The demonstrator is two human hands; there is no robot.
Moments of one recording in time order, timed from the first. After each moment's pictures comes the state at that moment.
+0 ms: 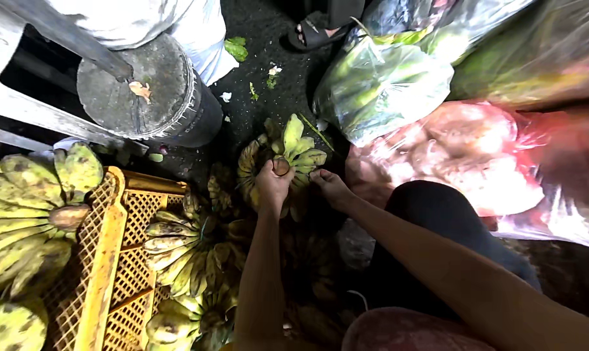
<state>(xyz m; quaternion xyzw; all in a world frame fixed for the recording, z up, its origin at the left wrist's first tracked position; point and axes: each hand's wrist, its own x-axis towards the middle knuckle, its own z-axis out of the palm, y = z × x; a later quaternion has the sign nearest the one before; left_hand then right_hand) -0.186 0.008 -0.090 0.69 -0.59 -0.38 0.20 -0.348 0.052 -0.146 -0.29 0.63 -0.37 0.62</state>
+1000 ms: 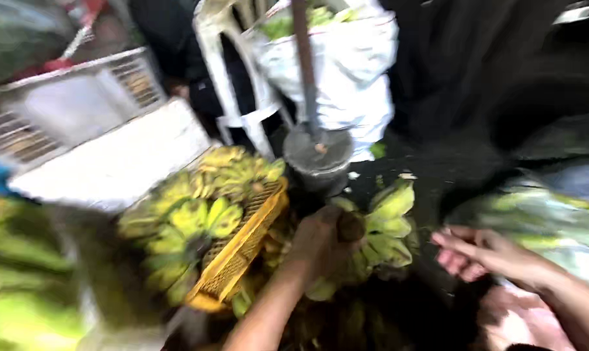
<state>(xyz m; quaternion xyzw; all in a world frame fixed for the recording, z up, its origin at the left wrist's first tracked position) -0.027 0.136 0.138 0.61 -0.73 -0.16 0.27 -0.331 0.030 0.060 -0.59 0.51 -0.19 0.59</state>
